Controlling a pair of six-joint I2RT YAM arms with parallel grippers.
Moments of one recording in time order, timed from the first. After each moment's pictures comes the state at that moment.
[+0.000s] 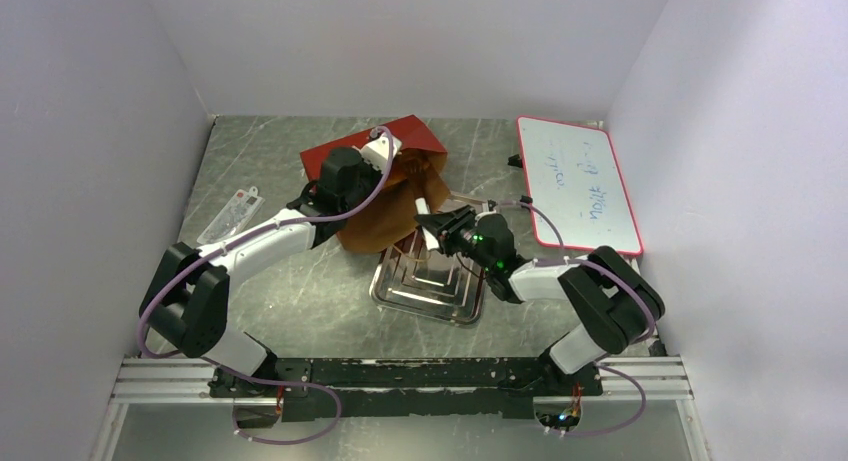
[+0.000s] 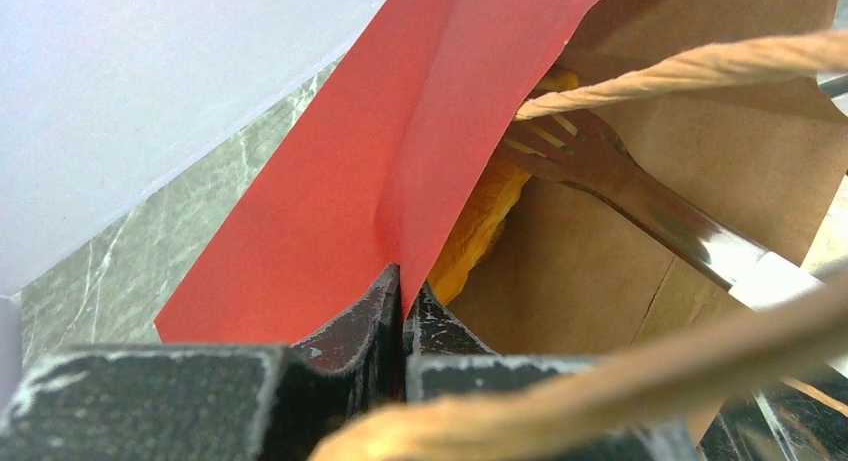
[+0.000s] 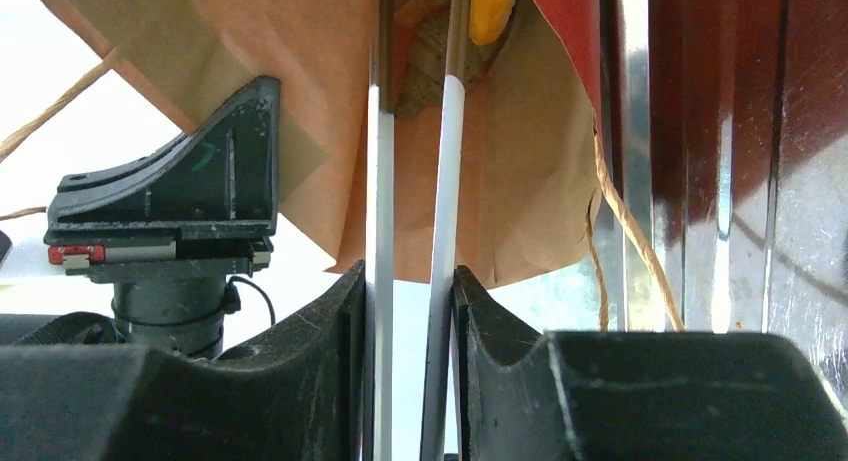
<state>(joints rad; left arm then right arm) -0.61 1.51 1.00 0.21 -0.22 0.28 0.61 1.55 0.45 0.89 -0.10 1.56</state>
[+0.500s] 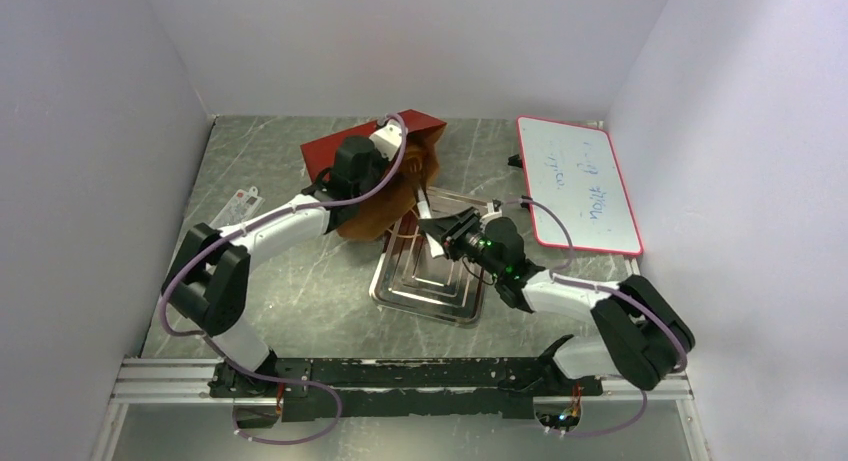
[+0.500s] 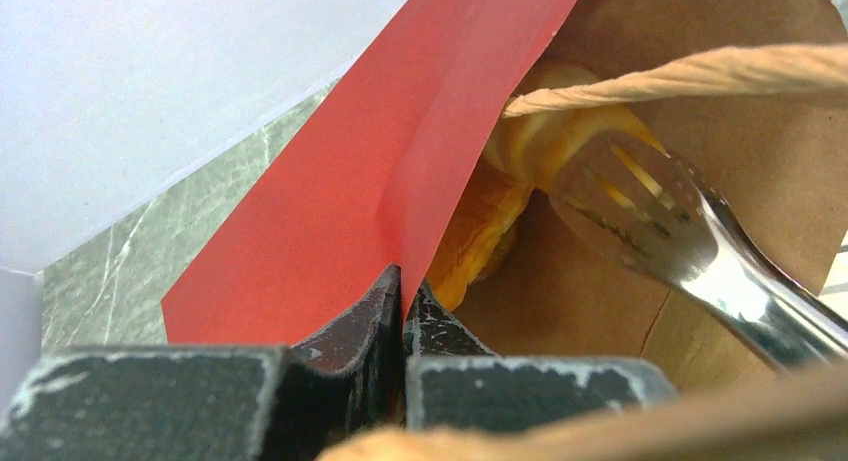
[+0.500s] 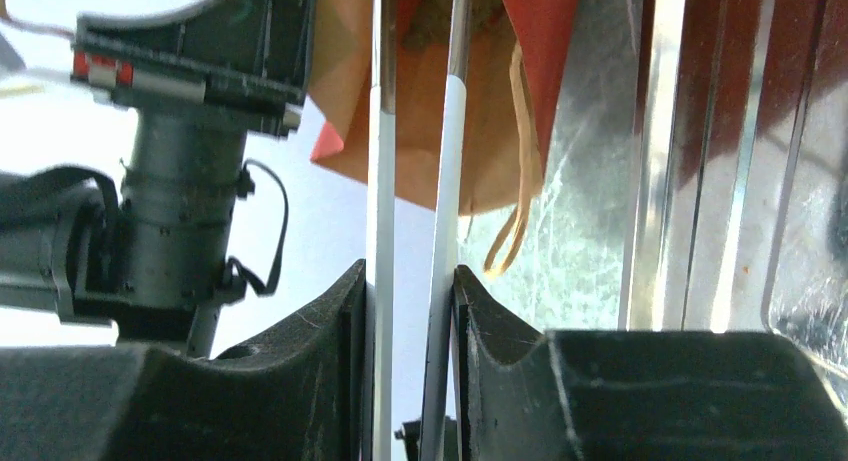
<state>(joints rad) -0.61 1.64 1.12 0.20 -0.31 0.26 0.63 1.35 0.42 0.74 -0.10 1.48</state>
